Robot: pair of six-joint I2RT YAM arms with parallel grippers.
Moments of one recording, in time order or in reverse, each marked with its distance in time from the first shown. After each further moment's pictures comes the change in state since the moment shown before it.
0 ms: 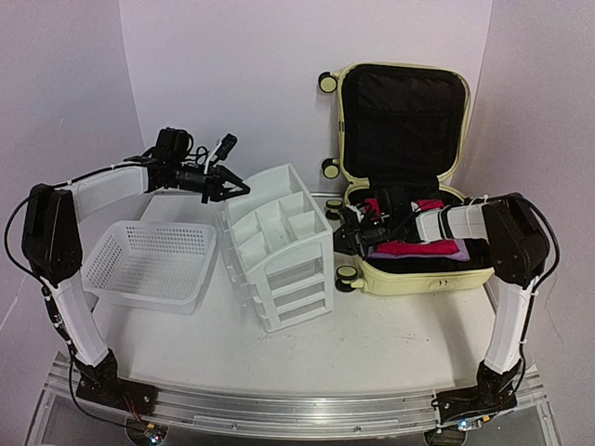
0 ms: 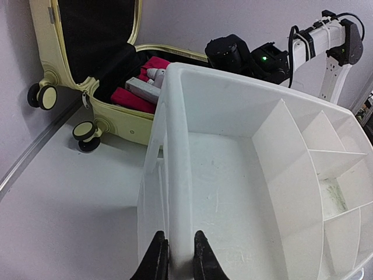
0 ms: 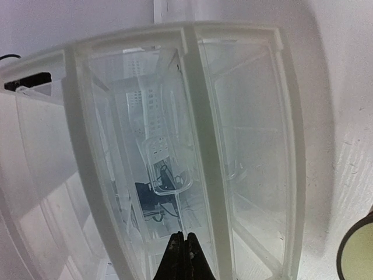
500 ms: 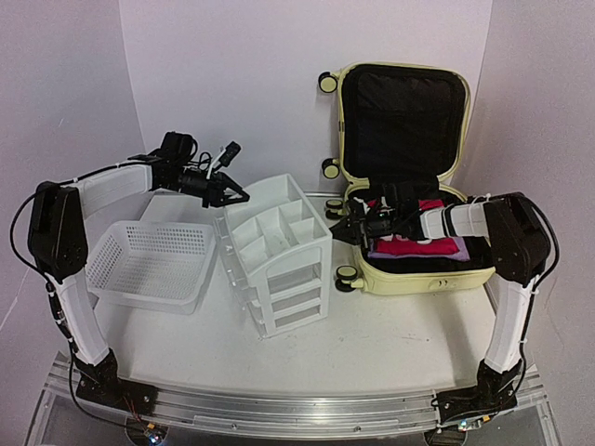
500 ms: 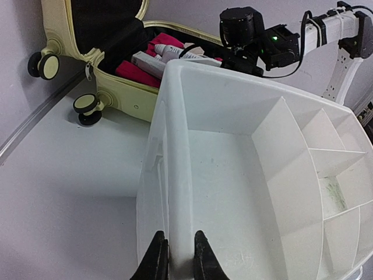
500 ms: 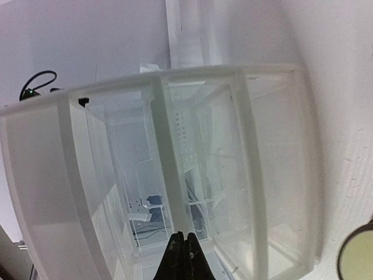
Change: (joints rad) left arm -0.001 0.052 0.055 -0.133 -0.045 0.040; right arm -0.017 0.017 0.017 0.123 -0.017 0.145
